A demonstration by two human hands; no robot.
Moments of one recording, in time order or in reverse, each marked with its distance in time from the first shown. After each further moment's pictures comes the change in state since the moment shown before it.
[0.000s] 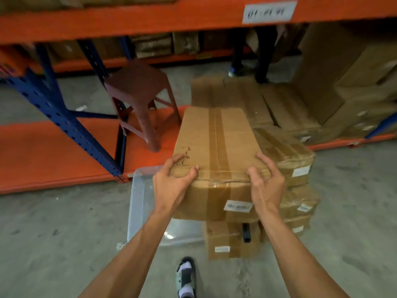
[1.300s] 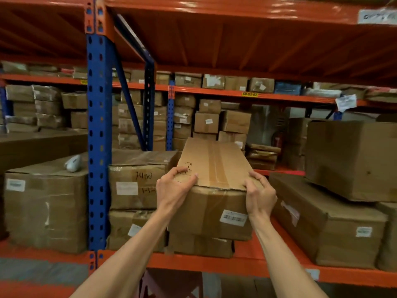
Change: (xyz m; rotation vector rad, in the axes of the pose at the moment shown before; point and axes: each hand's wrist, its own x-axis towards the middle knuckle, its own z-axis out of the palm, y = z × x) left_hand 0.243 0.467 -0.251 -0.010 0.445 0.684; right_hand 0.145 -0.540 0.192 0.316 0.016 -0.560
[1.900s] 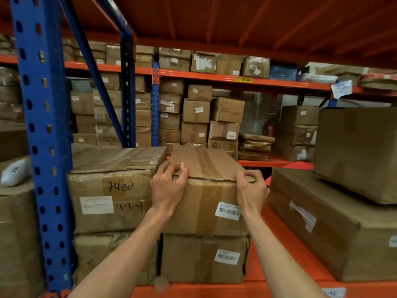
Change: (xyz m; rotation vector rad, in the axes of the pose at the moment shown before) left_hand 0.109 -0.114 0.078 0.162 0.161 0.265; right_hand 0.079 0.091 0.111 -0.132 0.112 -0.022
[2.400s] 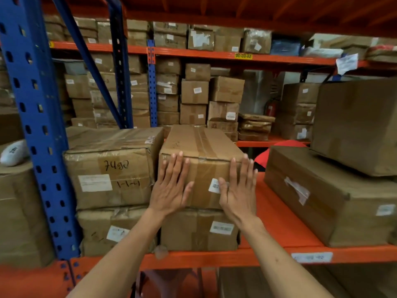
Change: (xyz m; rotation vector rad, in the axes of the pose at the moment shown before) left_hand -0.069 -0.049 0.011 0.577 -0.212 0.692; right_hand -0.046 0.072 -0.025 -0.667 -0.265 -0.656
